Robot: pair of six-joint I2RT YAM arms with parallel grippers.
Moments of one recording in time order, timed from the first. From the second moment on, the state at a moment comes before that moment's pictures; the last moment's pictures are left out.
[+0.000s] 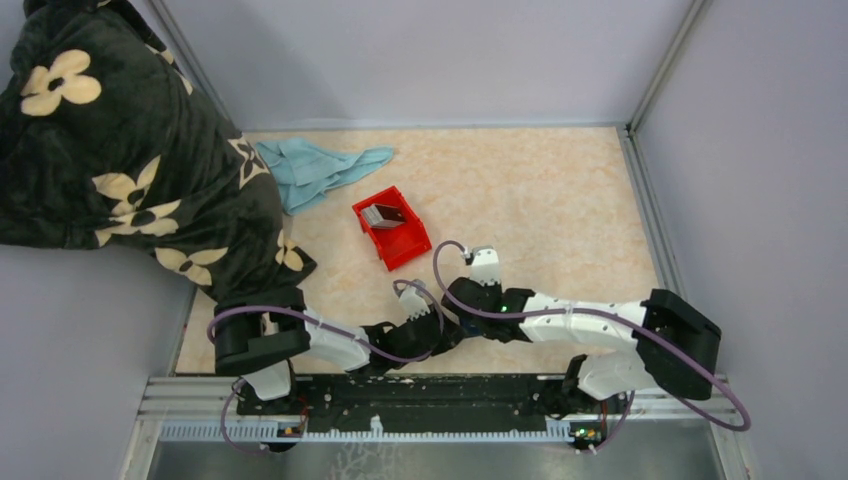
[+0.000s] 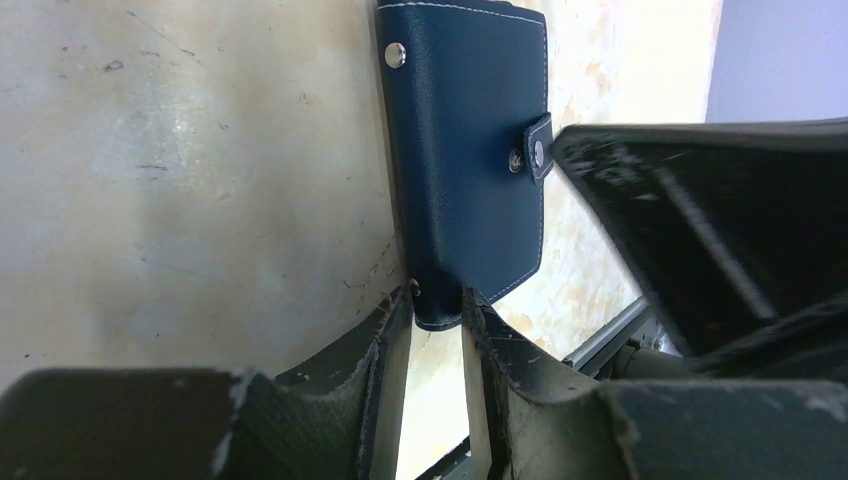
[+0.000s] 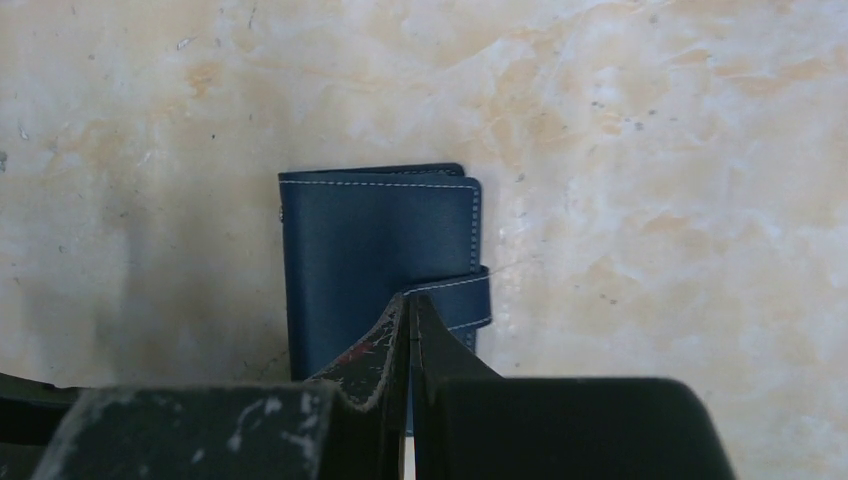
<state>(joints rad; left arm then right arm) -1.33 1.69 0.50 0.56 -0.45 -1.39 1.11 1.27 0.66 -0.48 0.65 0.79</state>
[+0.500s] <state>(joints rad) -1.33 1.70 0.51 0.57 -0.45 -1.39 1.14 1.33 0.63 -0.43 0.63 0.82</state>
